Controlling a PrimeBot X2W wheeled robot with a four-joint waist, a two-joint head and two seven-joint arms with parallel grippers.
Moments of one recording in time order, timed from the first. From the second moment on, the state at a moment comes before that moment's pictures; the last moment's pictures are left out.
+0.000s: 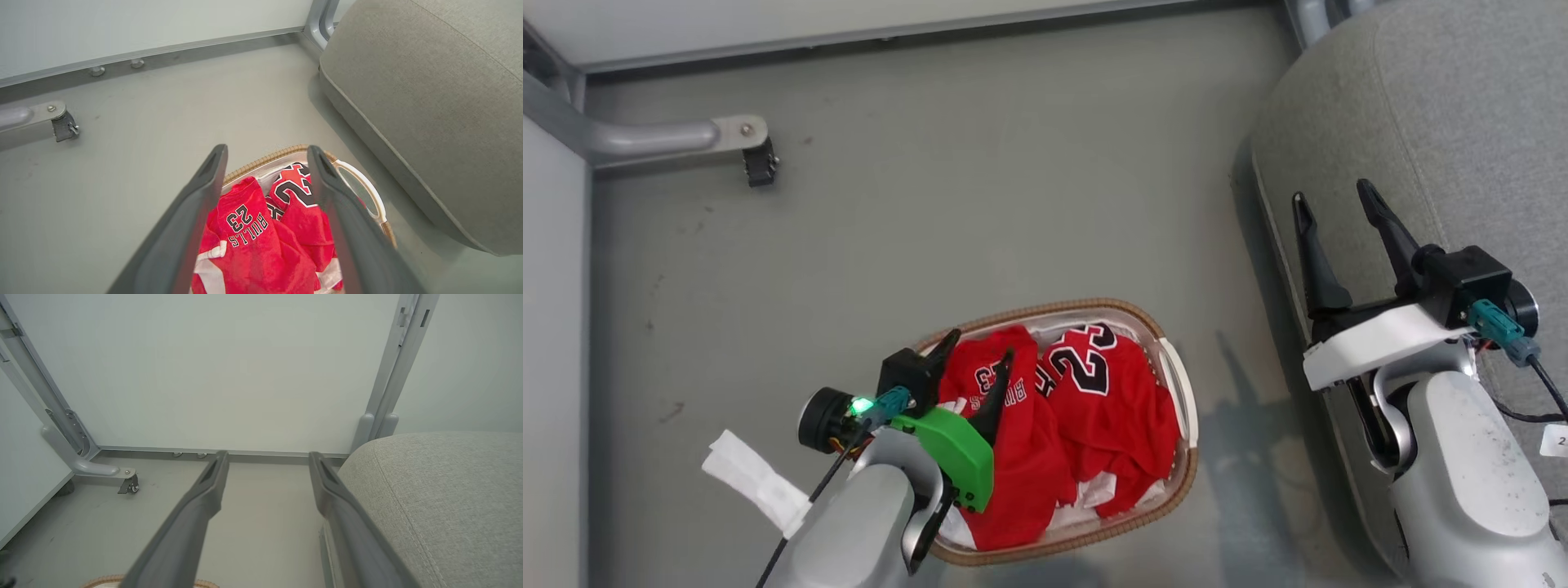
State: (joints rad) left arm -0.47 0.07 -0.56 0.72 -0.37 -0.13 -0.23; right arm -0.41 -0.08 0.03 0.27 0.15 0.13 -0.23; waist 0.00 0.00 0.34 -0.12
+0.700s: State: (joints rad) left arm -0.78 0.10 -1.20 1.18 -0.52 -0.13 -0.11; right arm -0.49 -0.06 0.13 0.24 0.03 0.13 -0.26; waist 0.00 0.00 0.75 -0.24
